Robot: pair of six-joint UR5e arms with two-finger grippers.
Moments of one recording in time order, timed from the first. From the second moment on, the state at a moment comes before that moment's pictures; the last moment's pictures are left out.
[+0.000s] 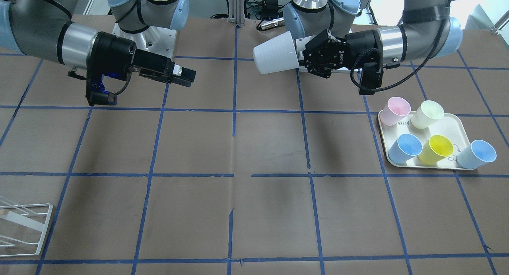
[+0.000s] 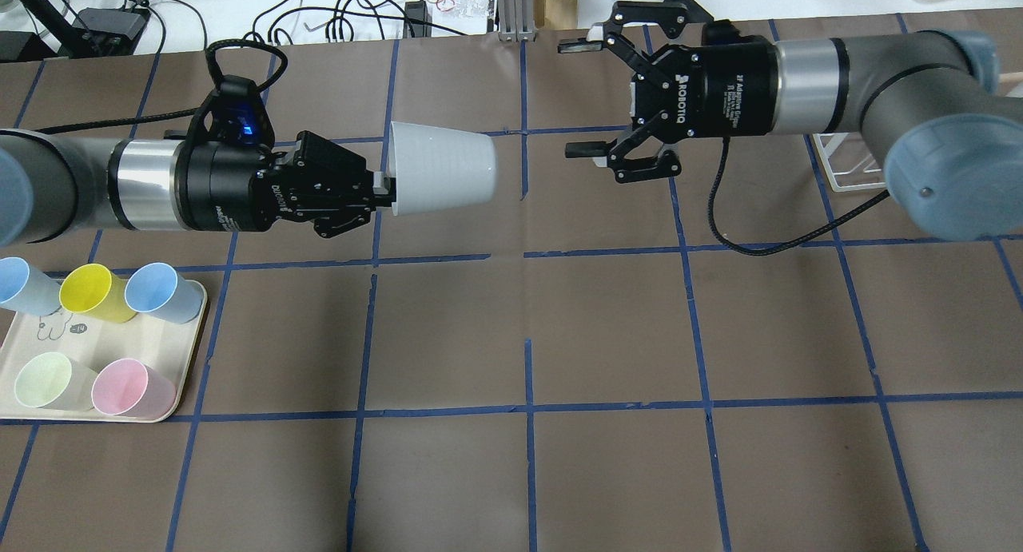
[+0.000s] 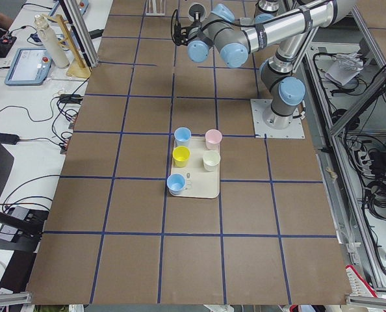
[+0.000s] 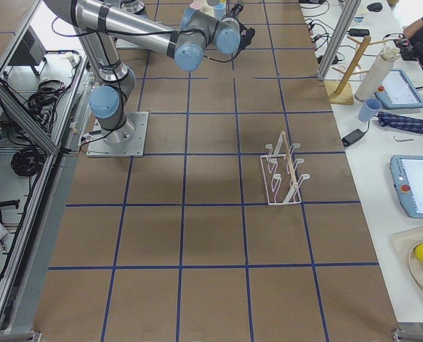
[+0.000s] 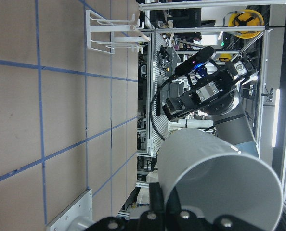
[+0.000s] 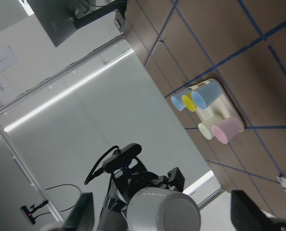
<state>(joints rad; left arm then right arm) -1.21 -1.49 -1.88 -2.21 0.49 0.87 1.38 -1.61 1.83 -1.52 -0.43 0.23</state>
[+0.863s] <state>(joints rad) -1.00 -1.46 -1.80 -1.77 1.36 0.67 1.39 -1.84 1.78 -1.45 -1.31 0.32</state>
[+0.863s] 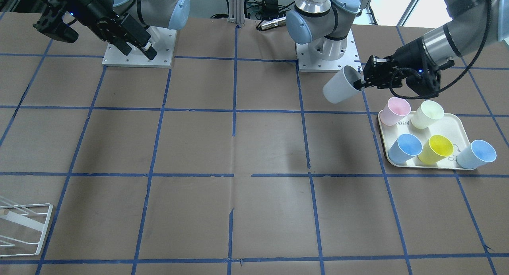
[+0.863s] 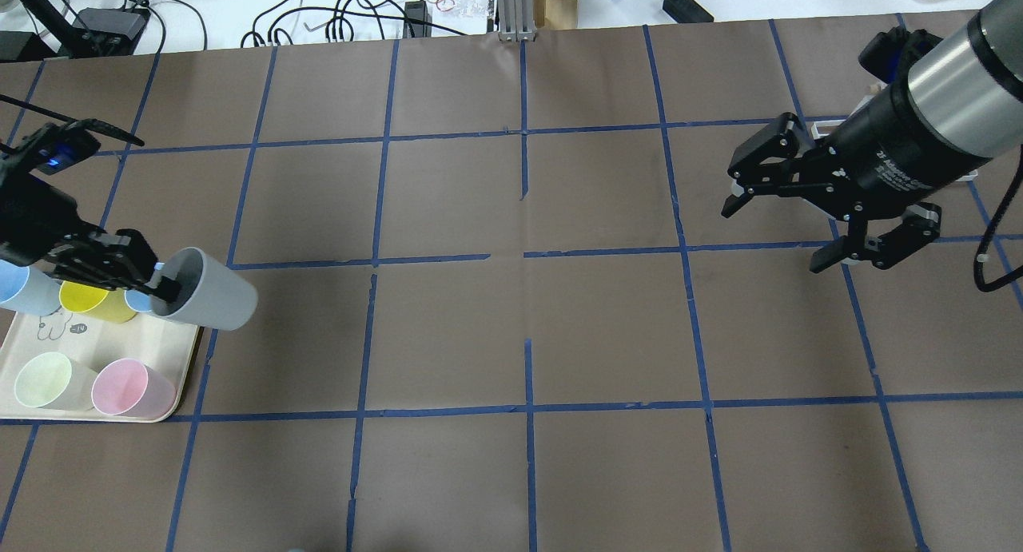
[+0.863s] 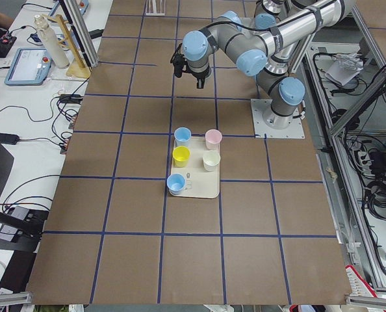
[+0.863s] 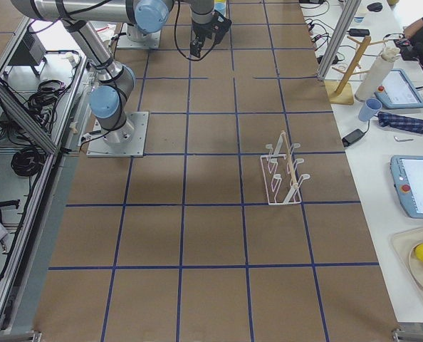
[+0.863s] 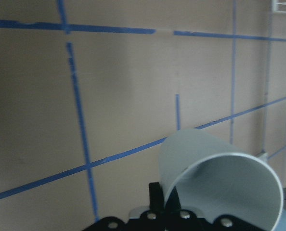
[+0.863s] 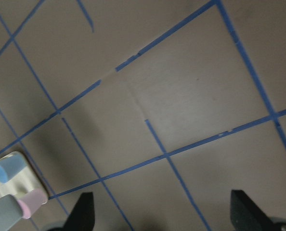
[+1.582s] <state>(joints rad) -0.62 -1.57 -1.72 -1.50 1.59 1.15 1.52 -1.82 1.79 -1.53 -1.55 0.26</state>
